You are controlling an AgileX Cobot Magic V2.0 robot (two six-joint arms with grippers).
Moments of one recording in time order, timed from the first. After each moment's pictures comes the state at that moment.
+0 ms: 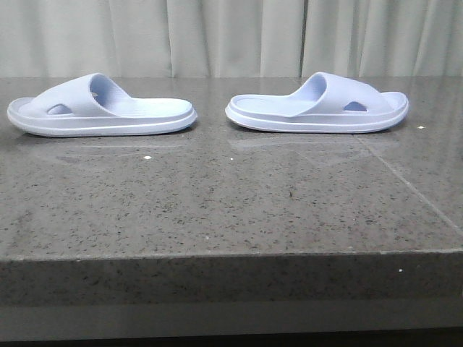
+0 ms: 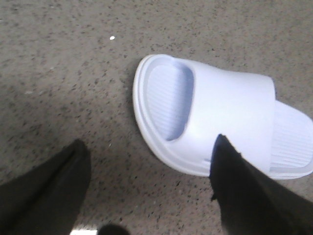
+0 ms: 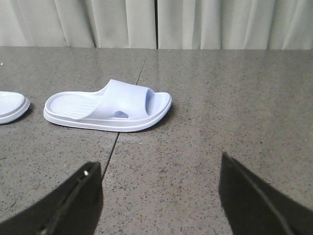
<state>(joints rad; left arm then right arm) 0.18 1.53 -1.17 -0.72 0.75 0.36 0.10 0.24 -0.49 0.04 0.50 0.05</state>
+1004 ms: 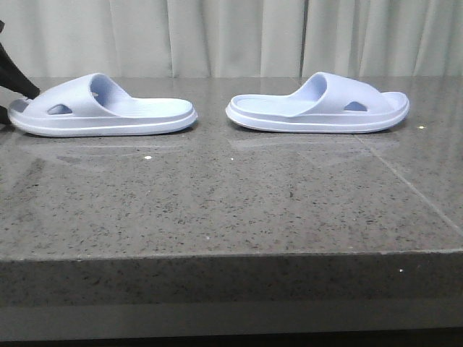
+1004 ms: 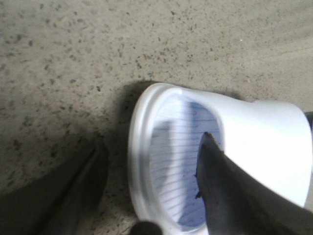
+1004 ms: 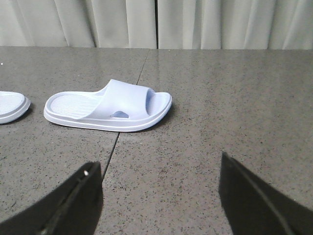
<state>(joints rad) 0.25 1.97 -1.47 -0.97 1.05 0.59 0.10 0.24 -0.49 0.04 0.50 0.05</state>
